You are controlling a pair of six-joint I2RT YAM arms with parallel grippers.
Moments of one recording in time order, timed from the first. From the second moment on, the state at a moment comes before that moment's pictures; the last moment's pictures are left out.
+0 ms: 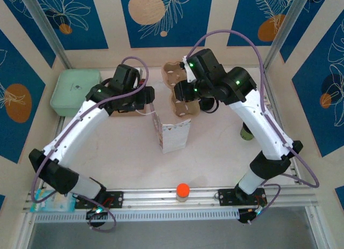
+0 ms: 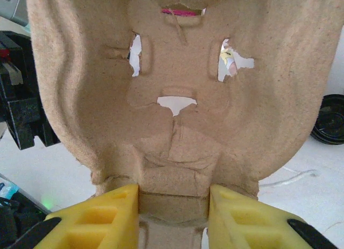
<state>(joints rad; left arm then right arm) -0.55 1.47 1.60 -0.92 -0.08 -0.44 0.77 1.63 2.19 -1.37 0.05 0.38</state>
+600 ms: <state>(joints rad) -0.54 1.54 1.64 -0.91 -0.07 -0.41 0.78 1.72 2.22 -1.36 0.05 0.38</state>
